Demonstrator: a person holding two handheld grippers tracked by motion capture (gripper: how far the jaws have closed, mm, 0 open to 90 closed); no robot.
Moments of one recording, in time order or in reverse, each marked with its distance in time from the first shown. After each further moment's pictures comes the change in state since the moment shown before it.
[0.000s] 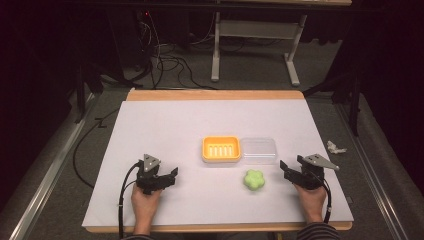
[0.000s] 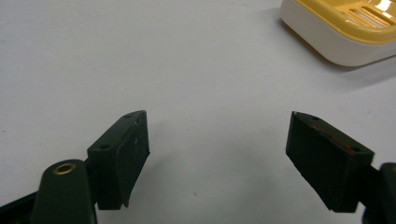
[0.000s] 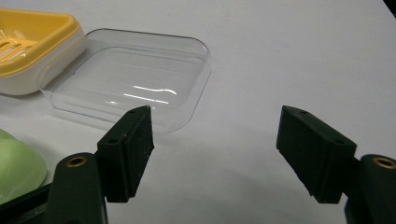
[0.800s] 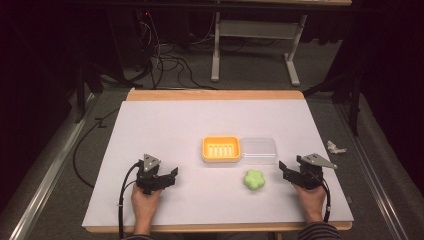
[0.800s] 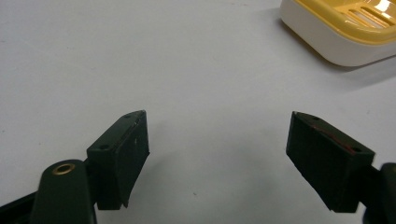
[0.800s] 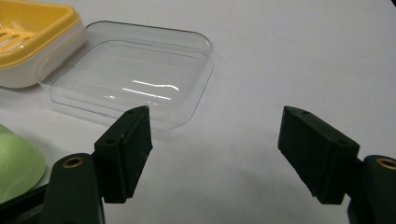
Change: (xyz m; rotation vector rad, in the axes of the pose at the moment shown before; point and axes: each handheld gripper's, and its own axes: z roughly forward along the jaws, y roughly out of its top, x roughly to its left) left arm 0.000 0.000 0.000 0.002 -0.004 -0.001; right arm 0.001 0.001 0.002 0.022 -0.002 -0.021
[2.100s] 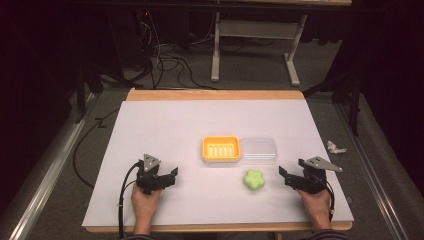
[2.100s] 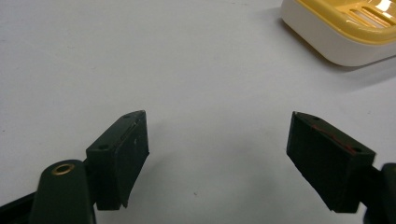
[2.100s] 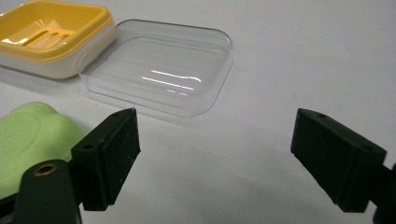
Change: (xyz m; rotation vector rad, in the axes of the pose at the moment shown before) left arm 0.000 0.000 0.000 0.004 0.004 0.002; right arm 0.000 -0.002 -0.017 0.002 0.079 -0.008
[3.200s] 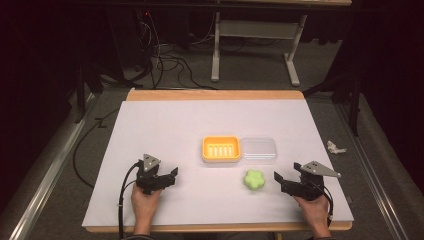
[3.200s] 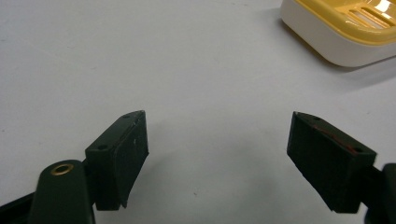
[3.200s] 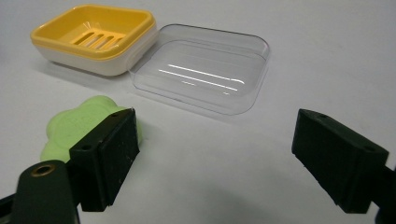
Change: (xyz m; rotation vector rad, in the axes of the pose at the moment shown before) left arm 0.000 0.000 0.000 0.000 -0.001 0.001; right arm 0.025 0.002 -0.016 -0.006 0.057 -0.020
